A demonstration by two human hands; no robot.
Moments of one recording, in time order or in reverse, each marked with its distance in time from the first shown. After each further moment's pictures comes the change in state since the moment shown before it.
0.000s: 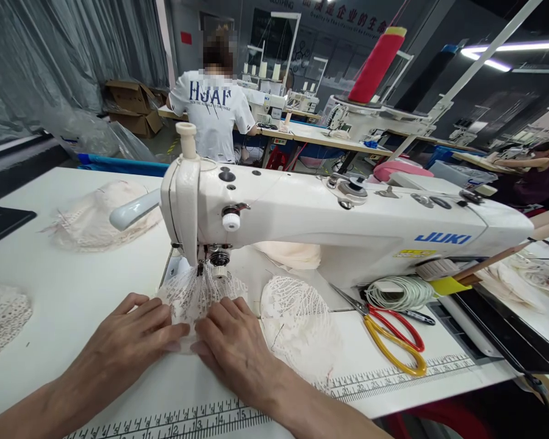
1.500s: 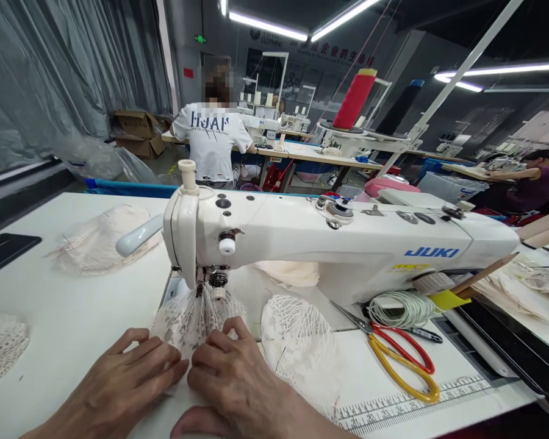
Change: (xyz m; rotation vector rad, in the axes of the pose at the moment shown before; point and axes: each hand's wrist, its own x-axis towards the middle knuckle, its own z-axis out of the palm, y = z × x) left_hand -0.006 0.001 0.006 -0.012 0.079 0.171; right_hand 0.001 0.006 -0.009 -0.024 -0.089 -0.227
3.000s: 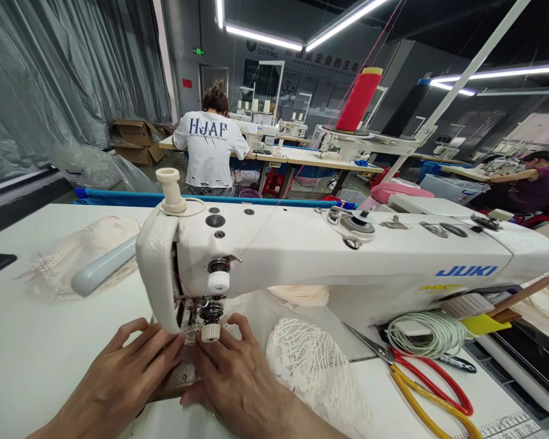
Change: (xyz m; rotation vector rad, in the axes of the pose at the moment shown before) left_hand 0.015 -0.037 0.031 0.278 0.028 -0.046; right_hand 0.013 0.029 0.009 -0.214 0.140 0.145
